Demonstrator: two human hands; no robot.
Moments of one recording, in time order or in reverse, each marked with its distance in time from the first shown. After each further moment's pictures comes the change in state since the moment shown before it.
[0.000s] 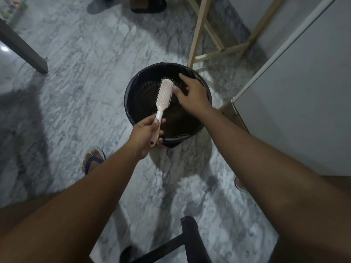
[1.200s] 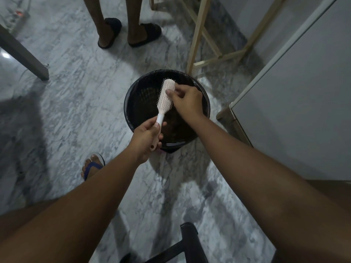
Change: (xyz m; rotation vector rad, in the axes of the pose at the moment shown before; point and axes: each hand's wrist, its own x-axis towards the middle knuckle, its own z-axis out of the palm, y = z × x) left_hand -0.005 0.006 0.008 0.044 -0.032 0.072; right_hand -0.003 -0.020 0.011 0.225 0.178 0.071
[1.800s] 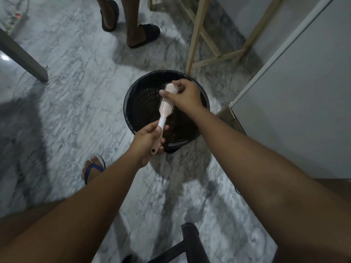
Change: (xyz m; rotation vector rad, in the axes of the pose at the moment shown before) left_hand -0.008 -0.002 -0.001 -0.002 -0.043 -0.054; right_hand 0.013 -0.007 -0.003 0.025 -0.088 0.106
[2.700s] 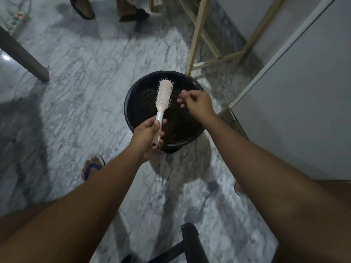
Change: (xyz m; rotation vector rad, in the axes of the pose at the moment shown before) left_hand 0.009 0.008 0.006 -0.134 0.059 0.000; right_hand -0.010 0.029 -0.022 0.104 -0.032 0.037
